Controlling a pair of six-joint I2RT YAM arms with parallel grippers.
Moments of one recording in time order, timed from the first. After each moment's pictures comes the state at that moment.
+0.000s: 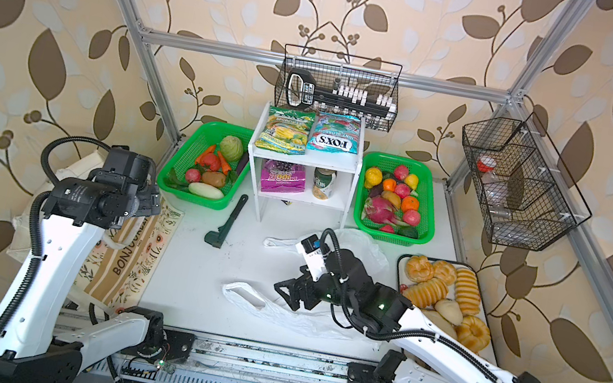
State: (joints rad) left arm -0.02 1.05 1.39 -1.32 -0.59 -0.31; right arm 0.94 0.99 0.75 -0.36 -0.15 0.34
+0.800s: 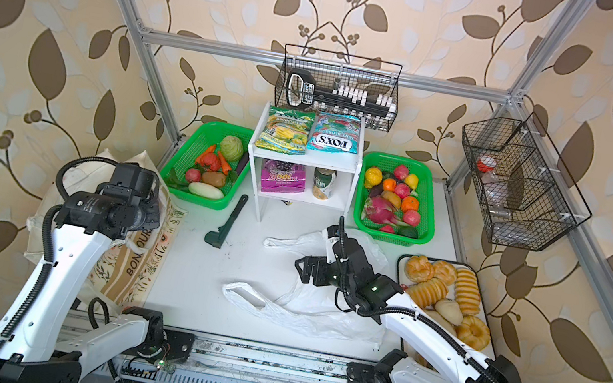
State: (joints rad) left arm 0.00 0.98 1.23 -1.24 -0.40 -0.30; right arm 0.68 1.08 0.65 -0.25 -0.11 0.52
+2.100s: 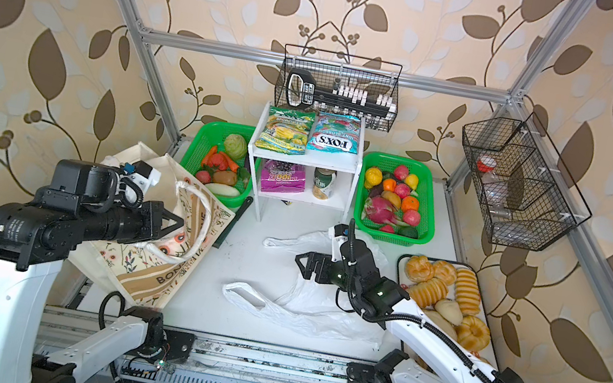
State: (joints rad) left arm -0.04 0.92 1.55 -1.45 0.49 -0.40; right arm 0.67 1.03 0.63 -0.19 -0.16 0.65
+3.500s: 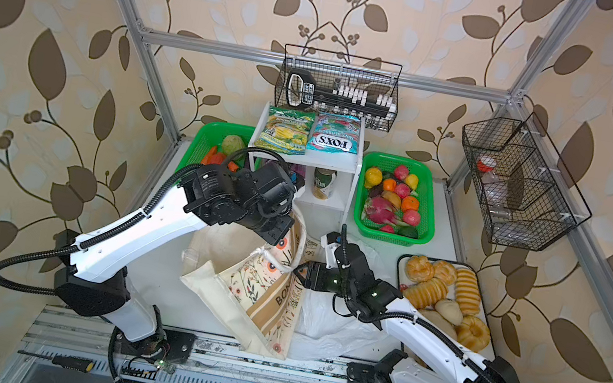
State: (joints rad) left arm -0.95 1.61 1.95 -1.35 -0.12 -0.40; right arm 0.68 1.09 0.56 -0.15 -0.26 0.70
